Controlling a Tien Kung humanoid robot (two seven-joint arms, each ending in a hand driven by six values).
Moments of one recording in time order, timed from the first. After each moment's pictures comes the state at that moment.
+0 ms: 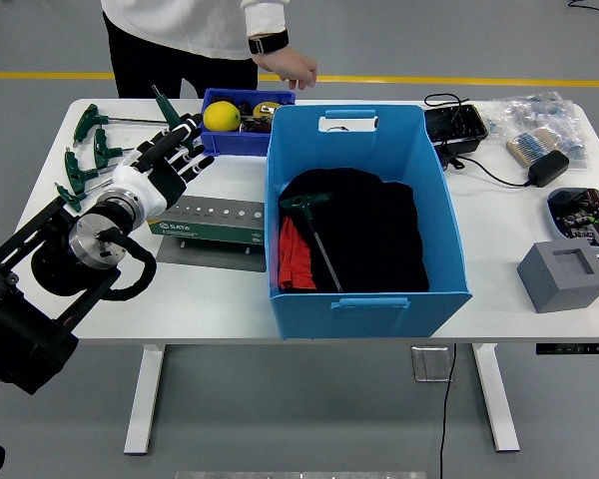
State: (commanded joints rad) left arm -0.54 0.26 -0.98 -1.44 0.10 0.65 0.07; right arm 0.12 -0.19 0.25 0.18 -0.05 -0.10 0.07
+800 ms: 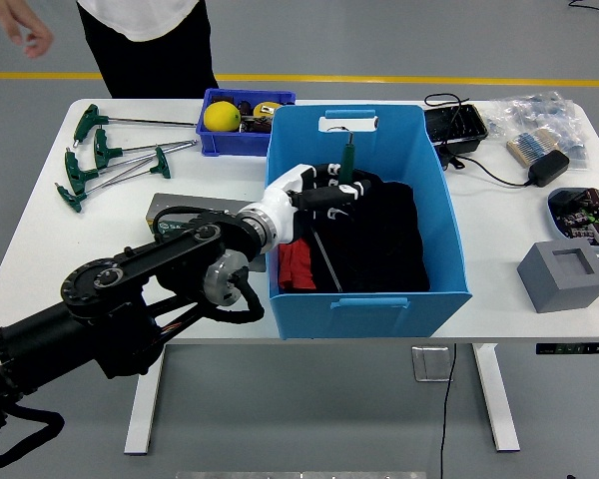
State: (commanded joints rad) left arm -0.84 0.06 -0.47 -1.24 0.50 0.46 0.24; right arm 0.13 -0.20 0.23 0.18 -0.04 -0.10 0.07
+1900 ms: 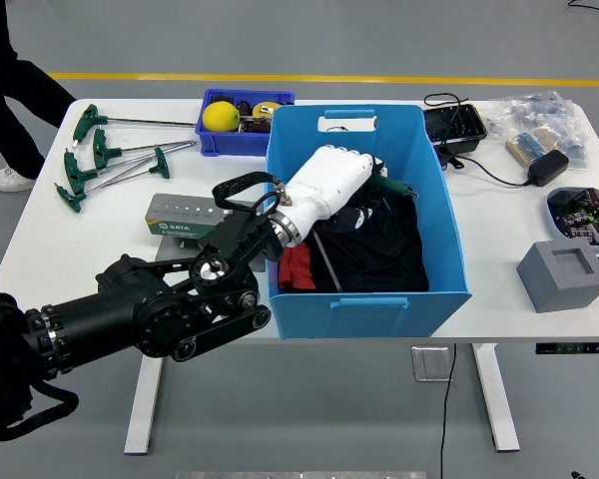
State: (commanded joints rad) left arm -0.94 0.00 -0.23 -0.93 1.72 0.53 0.13; right arm 0.14 -0.20 0.22 0.18 -0.05 -0.11 0.07
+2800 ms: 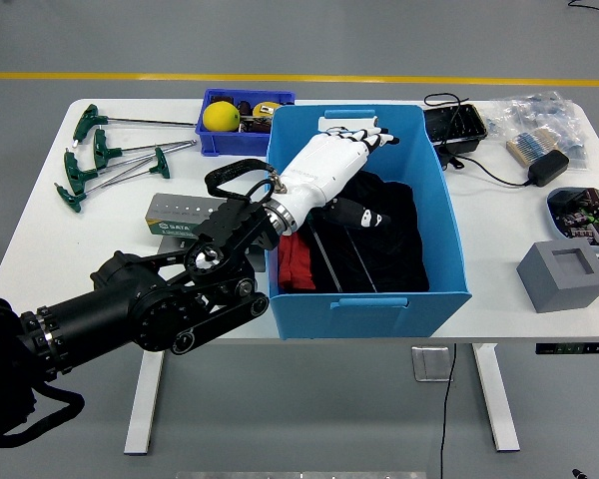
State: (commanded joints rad) left arm -0.87 0.00 -0.42 -1.02 1.72 0.53 0.05; right arm 0.15 -0.21 0.21 0.18 -0.02 -0.11 0.09
